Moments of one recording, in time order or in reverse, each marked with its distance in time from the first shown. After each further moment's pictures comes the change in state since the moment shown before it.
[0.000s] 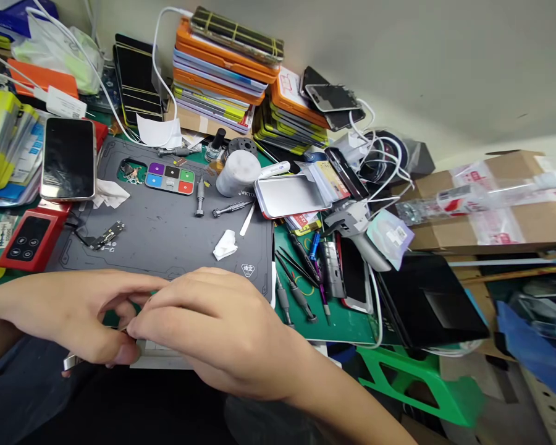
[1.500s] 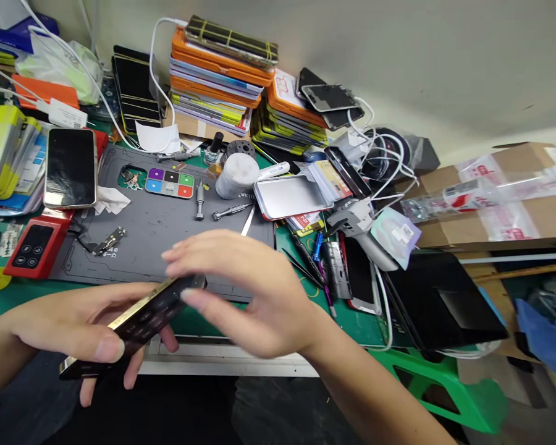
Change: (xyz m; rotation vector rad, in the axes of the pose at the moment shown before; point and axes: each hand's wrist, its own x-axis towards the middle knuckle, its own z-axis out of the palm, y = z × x) left_hand -0.002 -0.030 0.006 -0.403 -0.125 0.218; right_hand 0.002 0.026 -0.028 0.097 0.056 0.125
